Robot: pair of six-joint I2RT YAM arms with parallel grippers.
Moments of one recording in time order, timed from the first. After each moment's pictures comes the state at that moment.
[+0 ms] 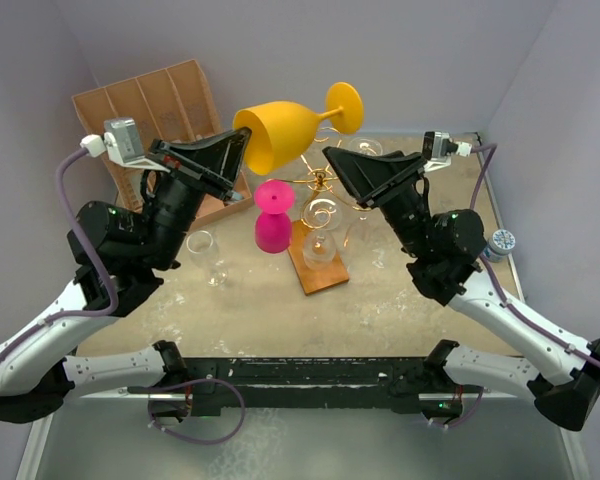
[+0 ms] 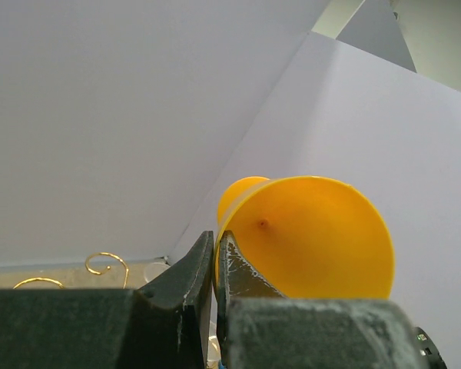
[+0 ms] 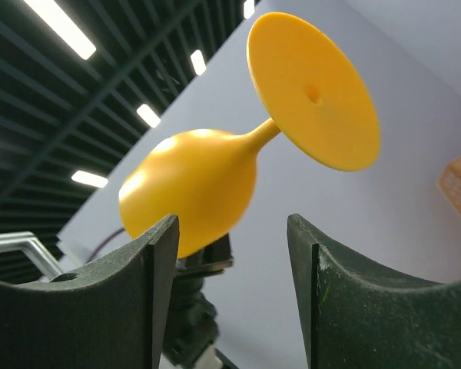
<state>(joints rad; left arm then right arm) -1.01 0.96 1.39 0.12 -0.49 -0.37 0.80 1.02 1.02 0.65 0.04 1.06</state>
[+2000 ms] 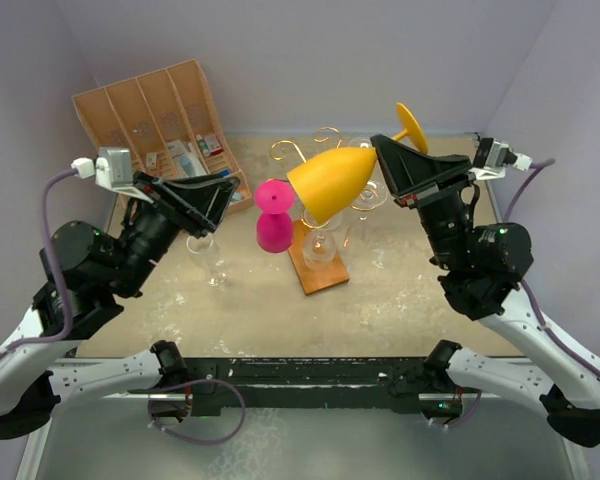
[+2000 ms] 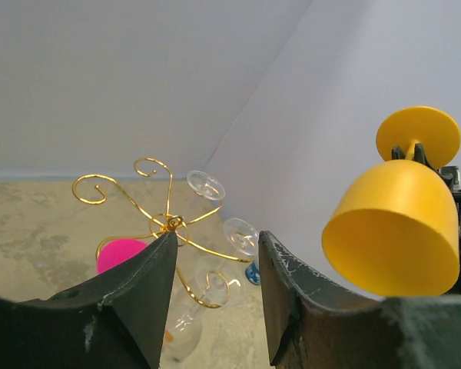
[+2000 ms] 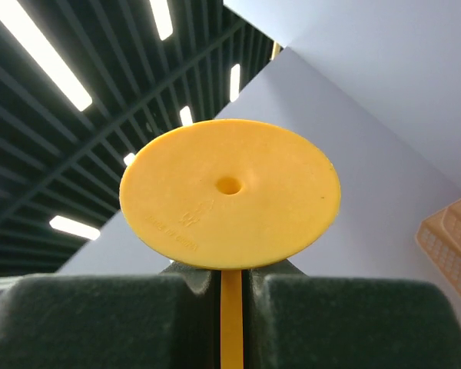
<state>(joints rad) -1.01 0.81 1.34 -0.24 -0.45 -0.45 0.83 0.91 1.09 0.54 0.25 1.03</state>
